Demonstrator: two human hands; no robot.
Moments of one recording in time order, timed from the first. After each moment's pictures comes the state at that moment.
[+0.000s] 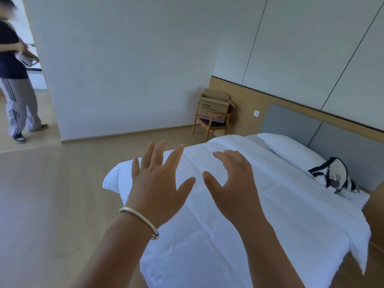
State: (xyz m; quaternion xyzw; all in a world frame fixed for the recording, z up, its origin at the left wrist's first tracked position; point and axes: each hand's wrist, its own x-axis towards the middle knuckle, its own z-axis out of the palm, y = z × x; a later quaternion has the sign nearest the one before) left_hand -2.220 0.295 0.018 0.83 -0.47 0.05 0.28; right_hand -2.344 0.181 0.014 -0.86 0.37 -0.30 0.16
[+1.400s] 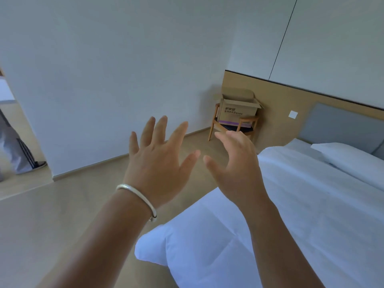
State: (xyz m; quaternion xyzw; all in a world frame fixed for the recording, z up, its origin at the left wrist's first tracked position) left_hand -1.469 0.085 0.033 0.80 -0.54 0.10 0.25; right_hand -1.606 -0.024 0.010 -0.84 0.38 -0.37 0.13
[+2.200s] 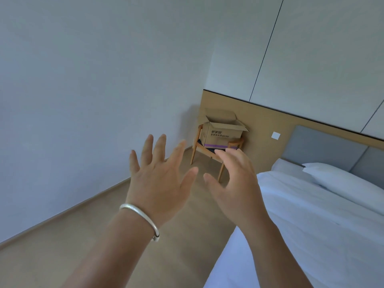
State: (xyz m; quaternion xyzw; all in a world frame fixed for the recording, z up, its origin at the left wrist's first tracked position) left_hand -1.100 -0.135 0.038 0.75 -0.60 0.07 0.25; right_hand -1.260 -0.205 0.025 -0.80 0.45 -0.40 0.08
